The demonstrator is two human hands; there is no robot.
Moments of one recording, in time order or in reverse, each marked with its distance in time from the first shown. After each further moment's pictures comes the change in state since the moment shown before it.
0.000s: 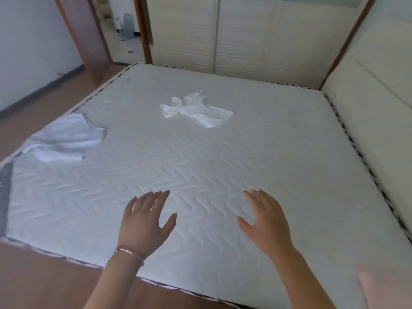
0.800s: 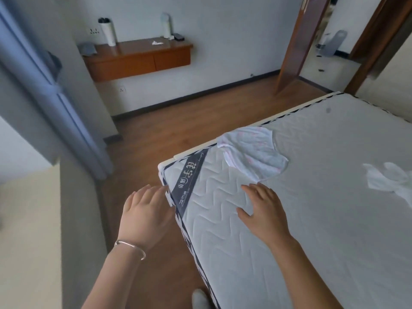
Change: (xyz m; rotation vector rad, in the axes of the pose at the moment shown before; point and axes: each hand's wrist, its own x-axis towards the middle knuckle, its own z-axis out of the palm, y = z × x) left_hand -0.066 -0.478 -0.146 0.208 0.188 -0.843; right_hand 0.215 -0.553 0.232 0.381 -0.267 -0.779
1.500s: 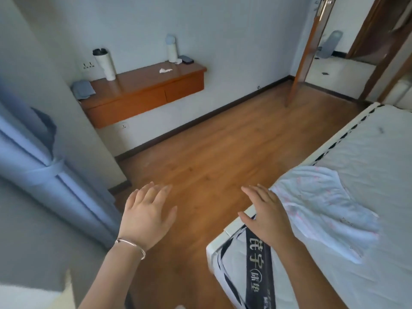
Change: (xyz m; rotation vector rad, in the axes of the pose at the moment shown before) left_hand 0.408 -0.288 0.003 0.102 -0.007 0.176; right_hand 0.392 -0.160 0.191 0.055 -0.070 0.095
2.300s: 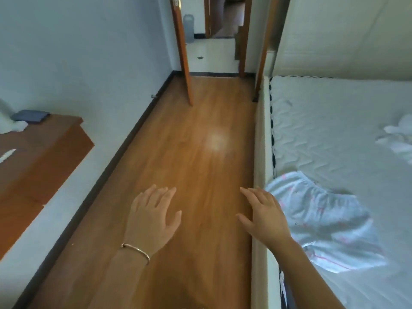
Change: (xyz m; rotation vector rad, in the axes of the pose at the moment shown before) left_hand 0.511 0.043 0.122 -0.110 -0.175 0.719; right_hand 0.317 0.123 0.048 -0.129 0.223 0.731
